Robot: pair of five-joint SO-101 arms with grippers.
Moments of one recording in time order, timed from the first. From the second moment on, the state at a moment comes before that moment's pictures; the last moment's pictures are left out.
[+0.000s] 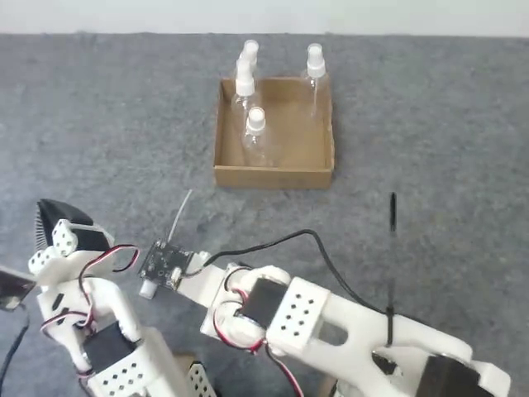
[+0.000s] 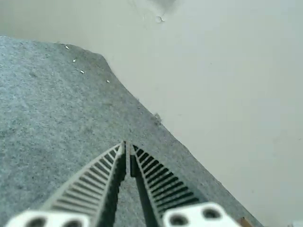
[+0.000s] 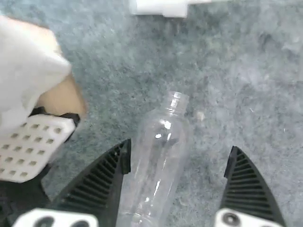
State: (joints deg) left arm -37.5 -103.5 92.2 32.9 37.6; right arm -68.5 -24.6 42.3 59.8 1.7
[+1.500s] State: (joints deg) left arm -37.5 -103.5 92.2 32.9 37.6; right arm -59.0 -11.0 42.2 58.4 -8.8
